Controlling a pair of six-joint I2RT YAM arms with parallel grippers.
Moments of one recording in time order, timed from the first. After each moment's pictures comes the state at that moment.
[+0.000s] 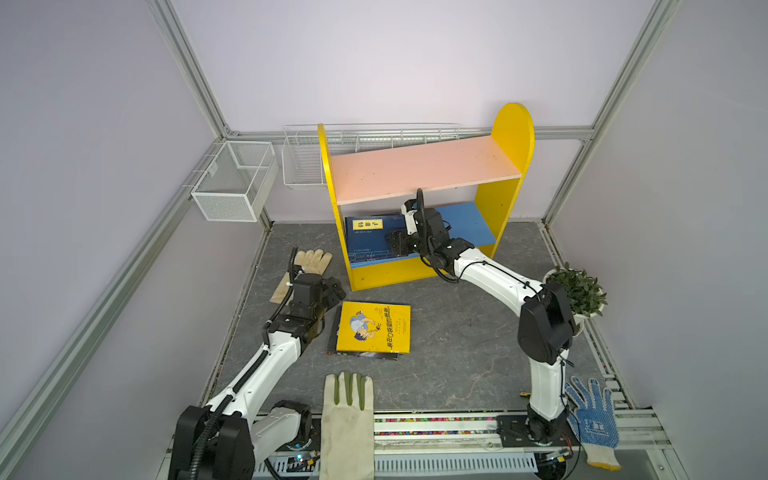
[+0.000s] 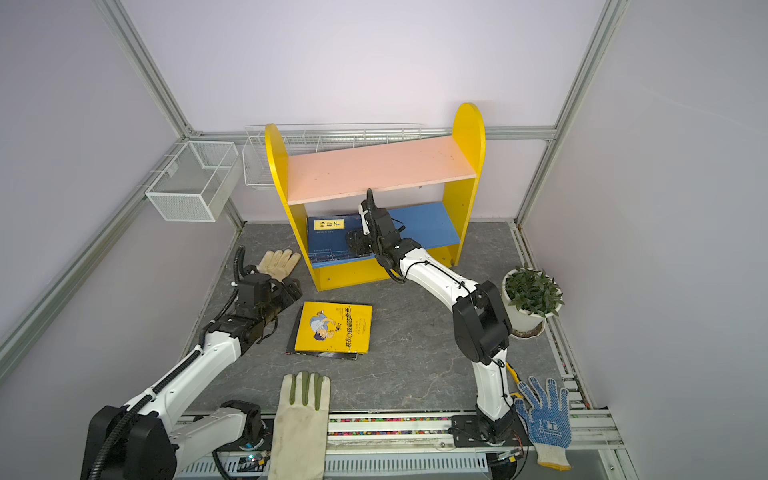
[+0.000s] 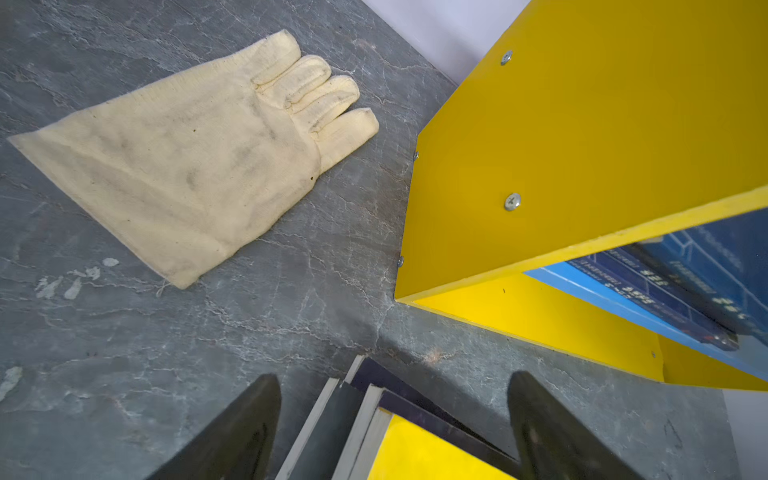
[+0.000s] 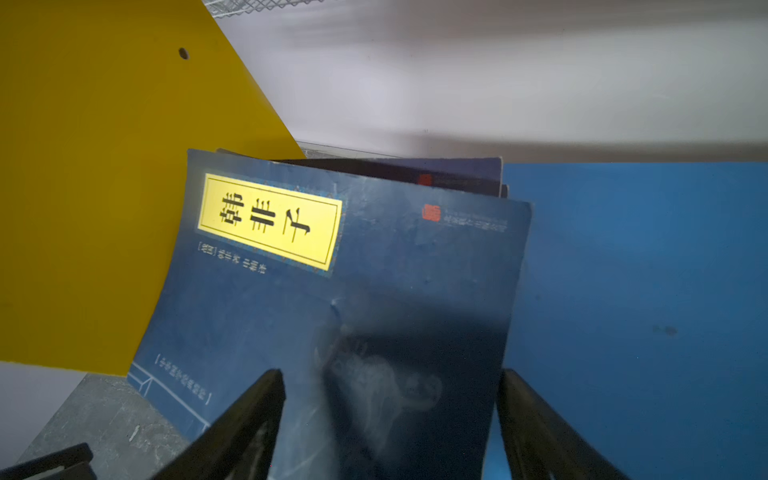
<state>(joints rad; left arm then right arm) -0.27 1.11 0.65 -0.17 -0.12 -0.73 0.66 2.00 1.74 -0.22 -0.02 0.32</state>
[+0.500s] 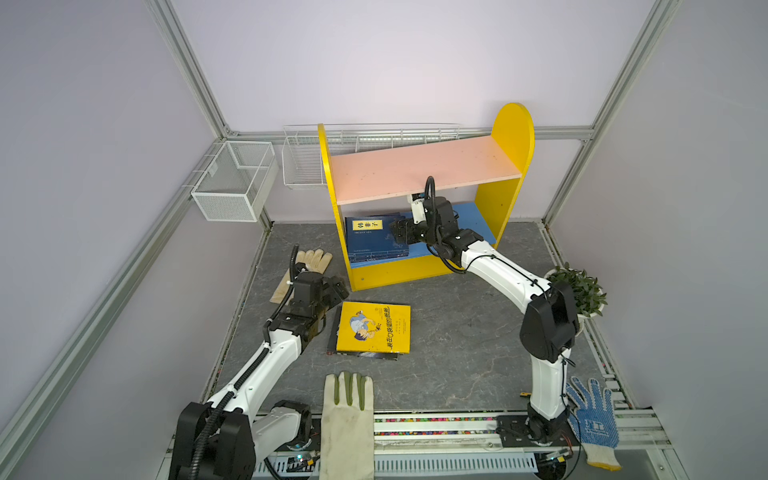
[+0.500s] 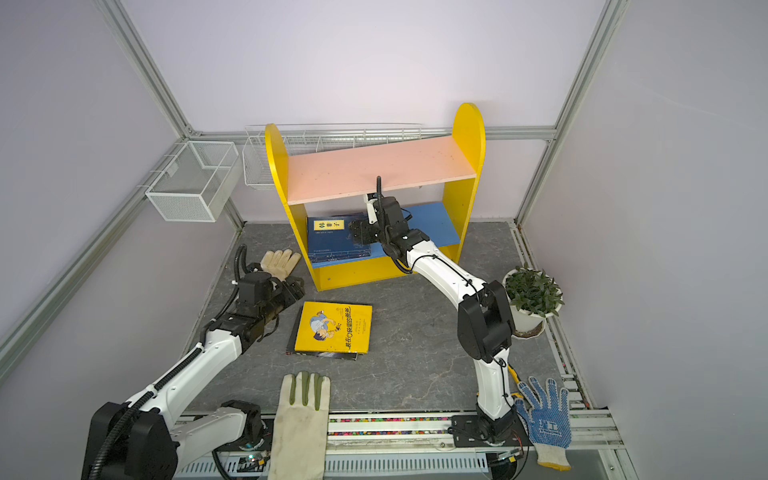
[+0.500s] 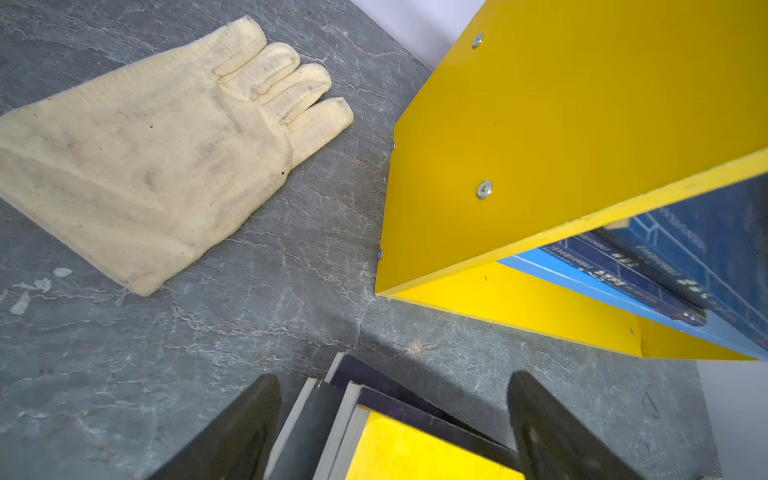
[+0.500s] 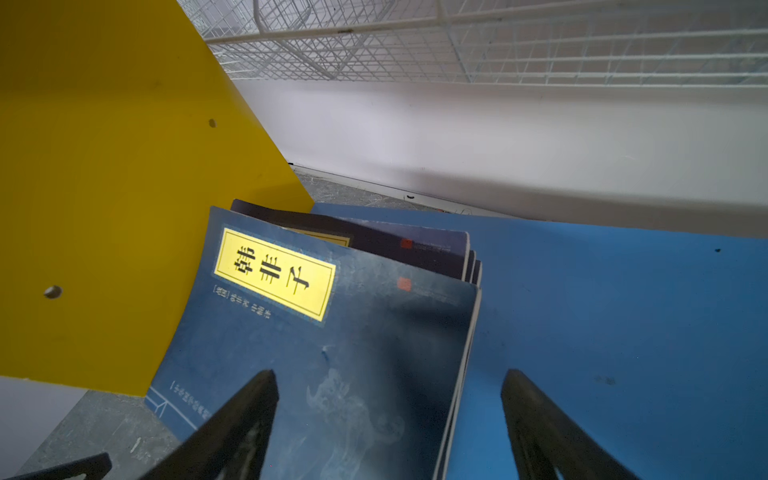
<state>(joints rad) -0.27 1.12 0.66 -0.14 -0.06 -0.71 0.60 1.99 1.79 -0.24 -0.07 0.26</state>
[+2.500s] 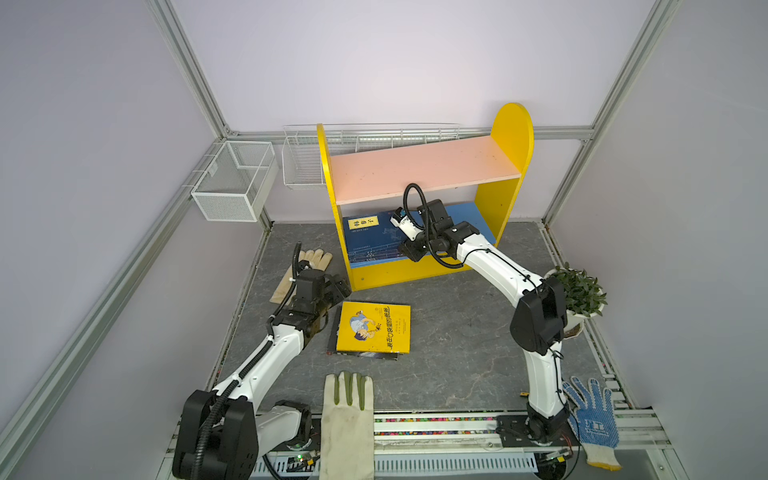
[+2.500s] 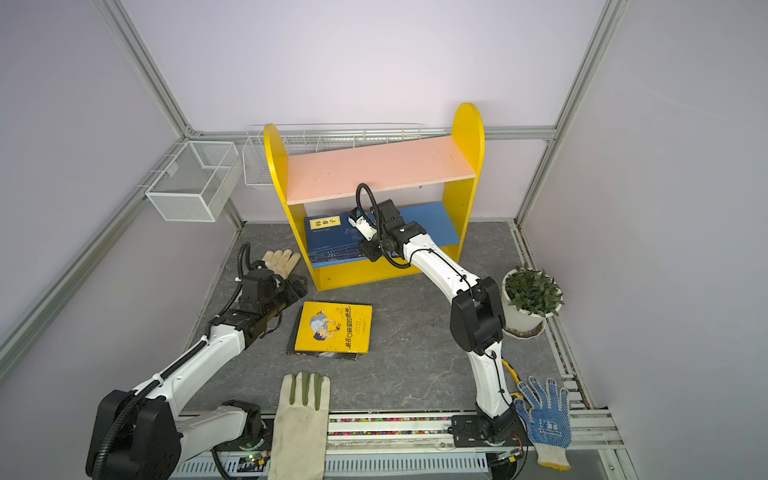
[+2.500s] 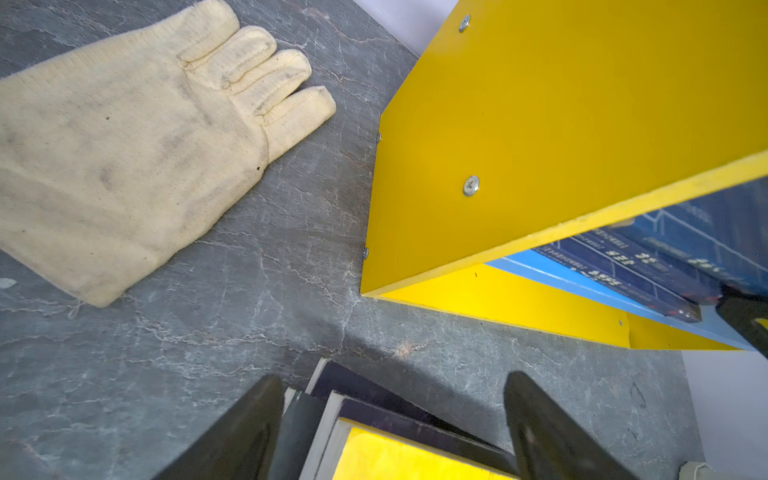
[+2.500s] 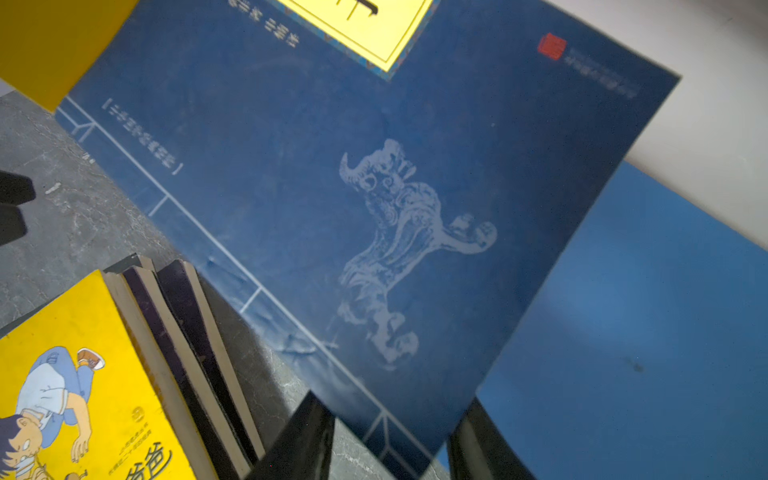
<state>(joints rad) -0.27 1.18 0.68 -0.11 -0.02 -0.71 0.60 2.10 1.98 -0.66 -0.19 -0.24</state>
